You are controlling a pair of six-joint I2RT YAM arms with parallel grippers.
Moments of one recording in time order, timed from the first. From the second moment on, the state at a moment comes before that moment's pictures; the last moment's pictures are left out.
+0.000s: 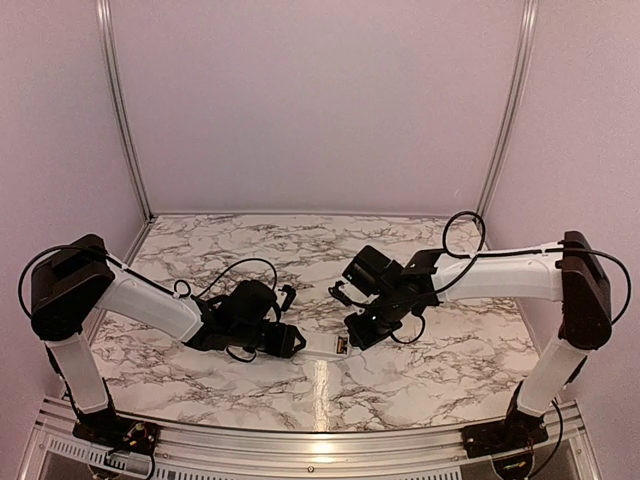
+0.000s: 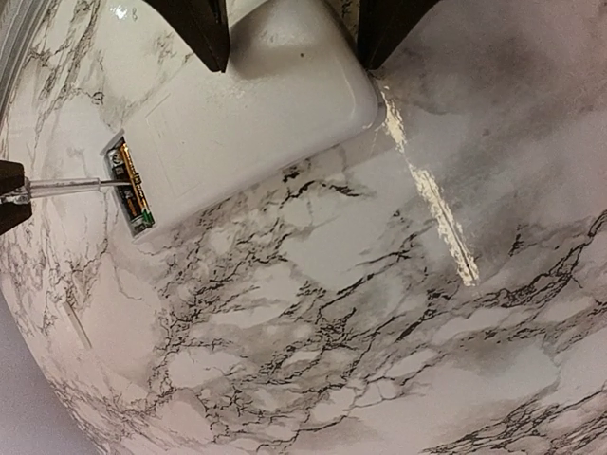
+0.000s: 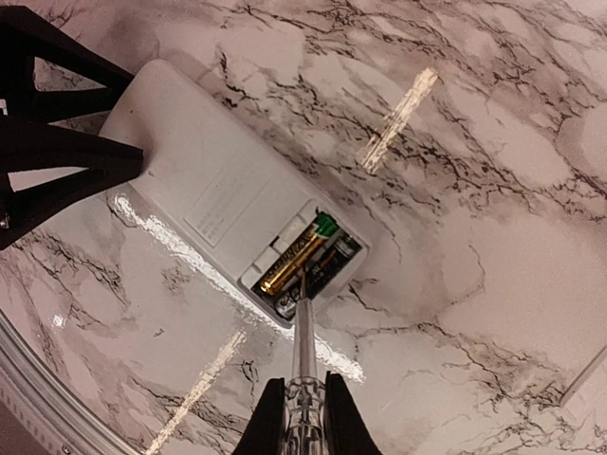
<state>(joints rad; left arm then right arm) -0.96 1.81 0.82 0.23 0.06 -0.55 0.95 1.71 1.17 -0.67 -0.05 0.36</state>
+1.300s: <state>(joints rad) -0.96 1.81 0.82 0.23 0.05 -0.55 0.84 1.59 0.92 -0.37 -0.24 0.30</state>
